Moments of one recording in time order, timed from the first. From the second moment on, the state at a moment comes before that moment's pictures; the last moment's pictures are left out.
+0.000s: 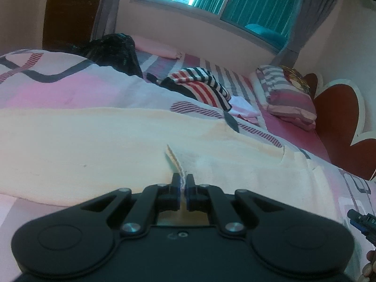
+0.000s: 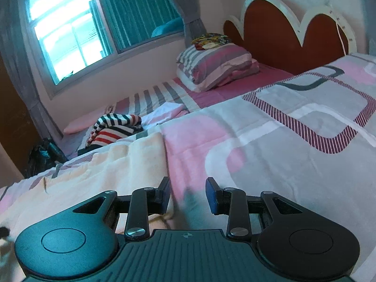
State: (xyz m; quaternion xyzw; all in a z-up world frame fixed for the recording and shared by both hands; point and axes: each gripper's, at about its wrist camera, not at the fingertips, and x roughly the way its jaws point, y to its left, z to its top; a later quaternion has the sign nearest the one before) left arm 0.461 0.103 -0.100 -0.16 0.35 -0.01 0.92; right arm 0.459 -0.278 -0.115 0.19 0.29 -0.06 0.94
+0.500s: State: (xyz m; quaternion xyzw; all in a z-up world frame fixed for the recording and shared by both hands) left arm 0.456 0.112 -0.111 -0.15 0.35 0.01 0.92; right arm 0.470 -0.248 -0.131 0.13 0.33 0.02 0.93
